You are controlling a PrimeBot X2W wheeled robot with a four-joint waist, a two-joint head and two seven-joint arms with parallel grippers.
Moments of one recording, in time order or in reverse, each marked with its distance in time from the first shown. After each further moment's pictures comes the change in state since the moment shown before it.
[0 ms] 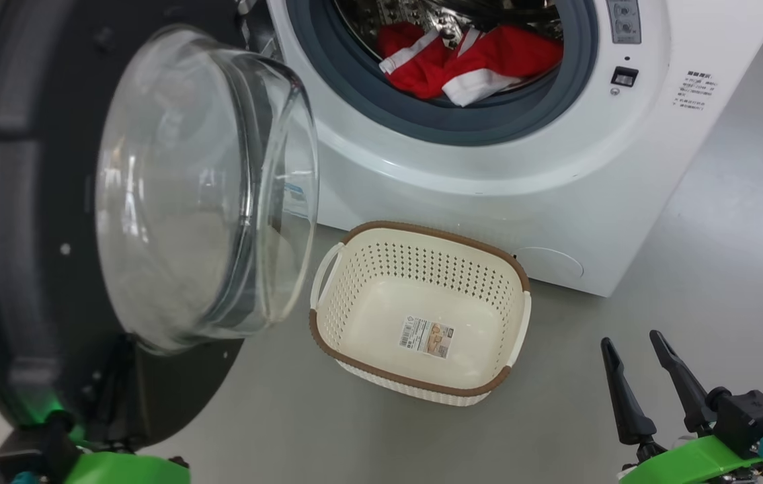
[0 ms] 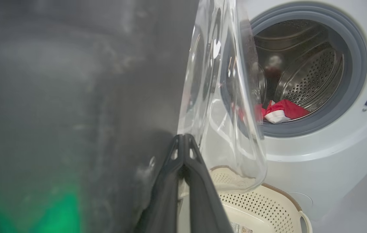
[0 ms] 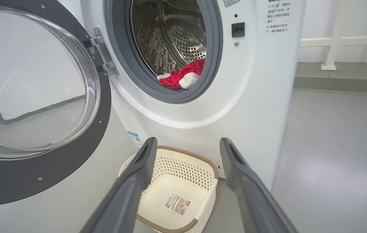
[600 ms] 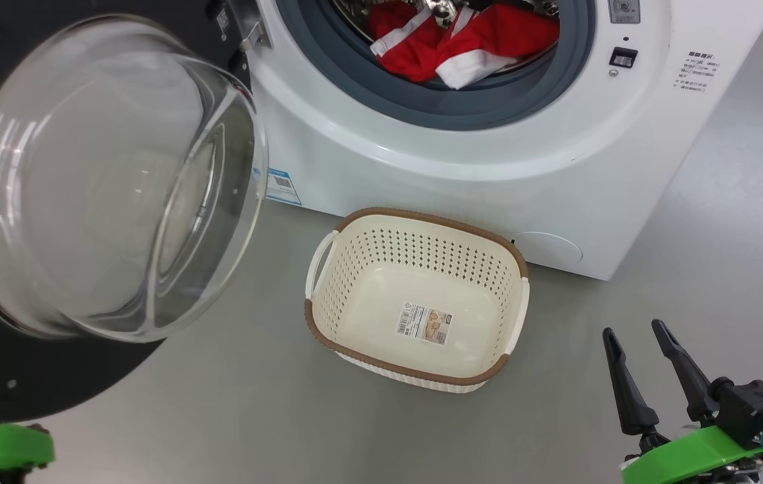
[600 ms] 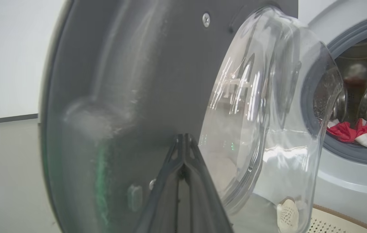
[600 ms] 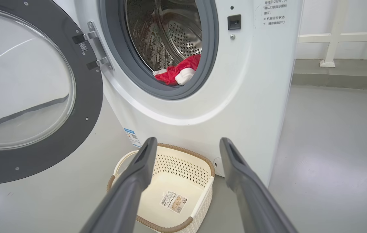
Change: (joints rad) left arm -0.115 0.075 0.303 0.101 0.071 -0.032 0.000; right arm -0.022 -0.020 0.007 0.000 0.000 0.000 0.000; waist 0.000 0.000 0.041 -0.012
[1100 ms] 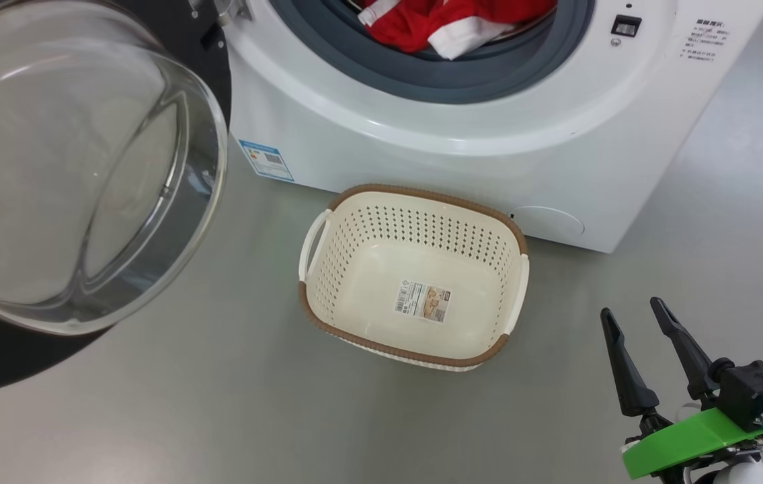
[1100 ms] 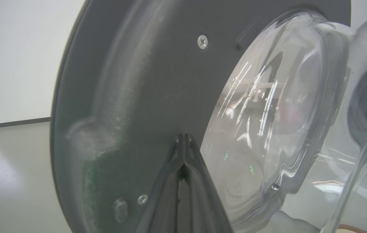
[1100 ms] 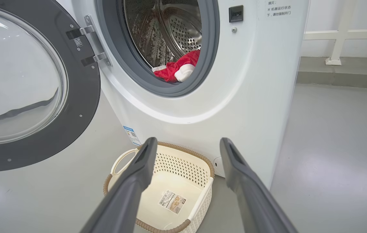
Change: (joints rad) left arm -0.177 0.069 0.128 0.171 0.029 -0.031 0.000; right arm -0.051 -0.029 0.021 -0.007 0.000 0.000 0.000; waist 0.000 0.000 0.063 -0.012
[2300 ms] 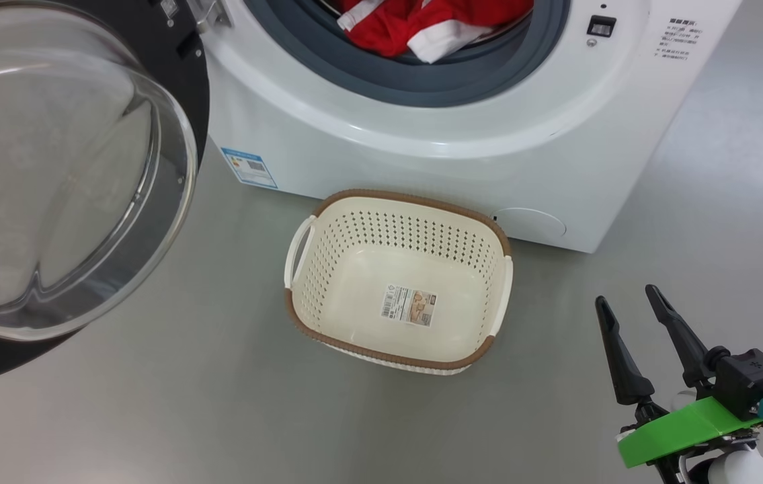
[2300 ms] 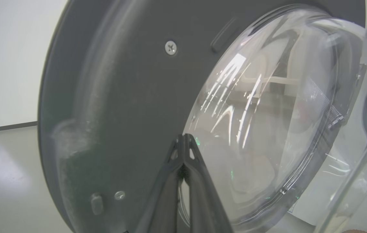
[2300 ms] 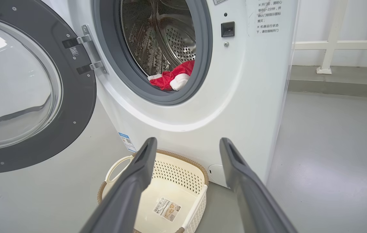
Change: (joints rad) left arm -0.107 0.028 0.064 0.124 0.096 -0.017 0.000; right arm -0.032 -0.002 0.014 0.003 -0.001 0.000 0.000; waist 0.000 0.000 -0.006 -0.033
